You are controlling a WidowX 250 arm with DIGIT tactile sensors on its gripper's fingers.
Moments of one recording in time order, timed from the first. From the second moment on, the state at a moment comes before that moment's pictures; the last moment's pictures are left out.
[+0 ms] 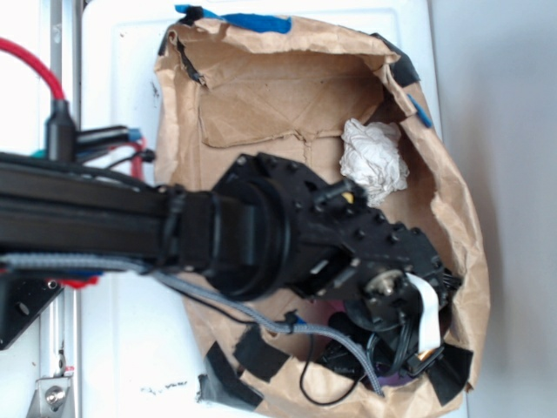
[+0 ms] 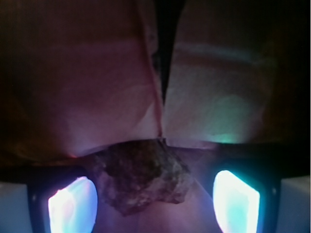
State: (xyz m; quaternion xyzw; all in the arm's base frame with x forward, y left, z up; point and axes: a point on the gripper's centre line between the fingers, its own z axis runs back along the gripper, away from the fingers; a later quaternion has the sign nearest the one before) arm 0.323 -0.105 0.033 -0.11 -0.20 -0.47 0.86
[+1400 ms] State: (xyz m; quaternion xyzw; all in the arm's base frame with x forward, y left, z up) arm 0.285 -0.078 0.078 -0.13 -0.19 -0.41 0.88
